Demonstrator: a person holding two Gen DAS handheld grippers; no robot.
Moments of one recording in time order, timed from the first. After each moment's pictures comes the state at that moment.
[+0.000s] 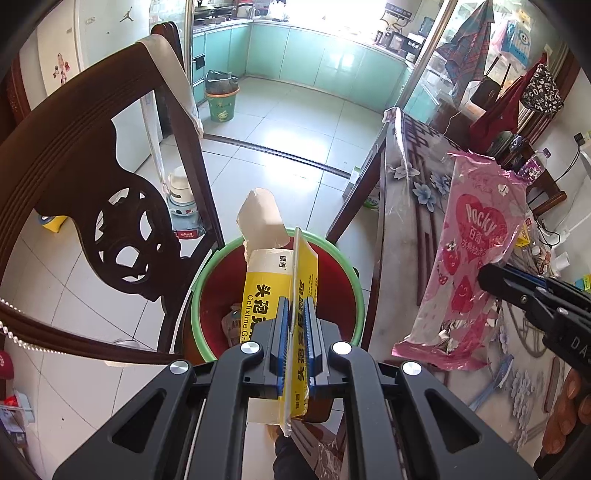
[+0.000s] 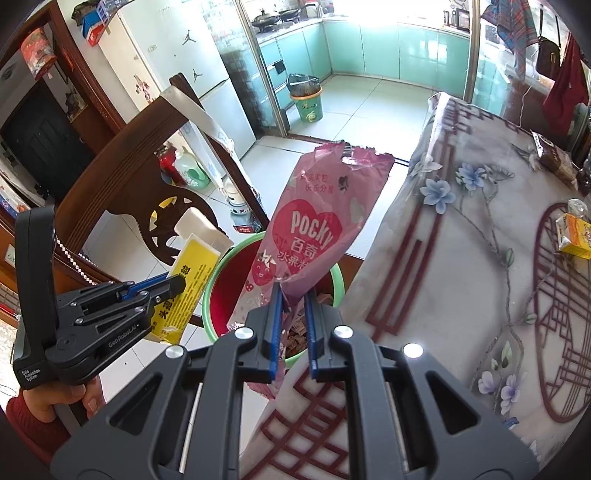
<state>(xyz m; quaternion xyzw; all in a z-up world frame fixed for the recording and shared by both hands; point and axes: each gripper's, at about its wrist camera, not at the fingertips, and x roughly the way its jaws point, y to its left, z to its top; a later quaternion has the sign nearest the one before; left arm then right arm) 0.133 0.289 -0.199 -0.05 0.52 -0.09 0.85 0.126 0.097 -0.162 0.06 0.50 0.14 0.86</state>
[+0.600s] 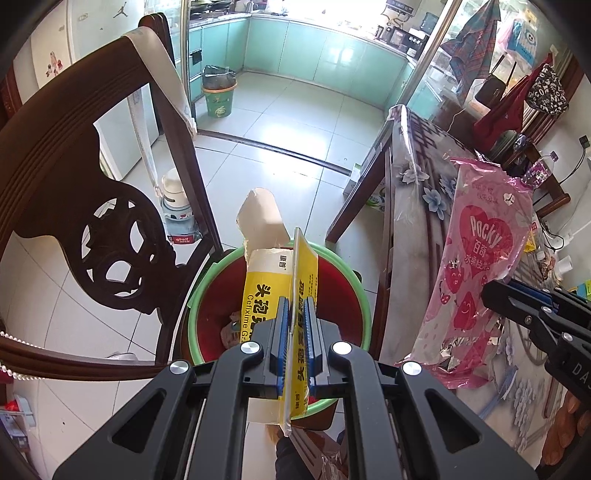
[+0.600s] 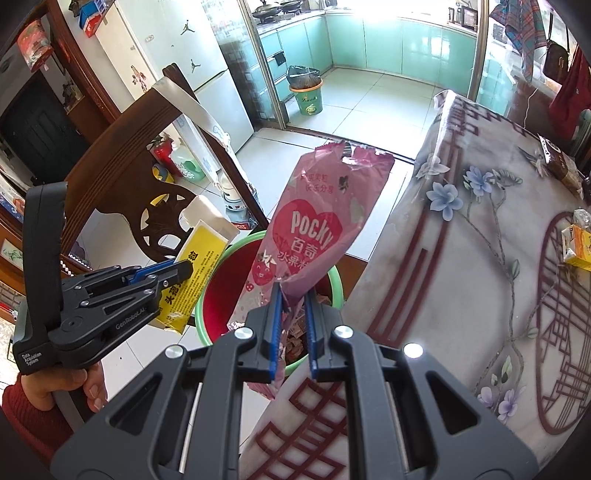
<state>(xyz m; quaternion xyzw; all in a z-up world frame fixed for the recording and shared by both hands) 0.165 0.289 -0.211 -0.05 0.53 -0.09 0.84 0.148 0.103 -0.170 0.05 0.51 0.14 0.85</state>
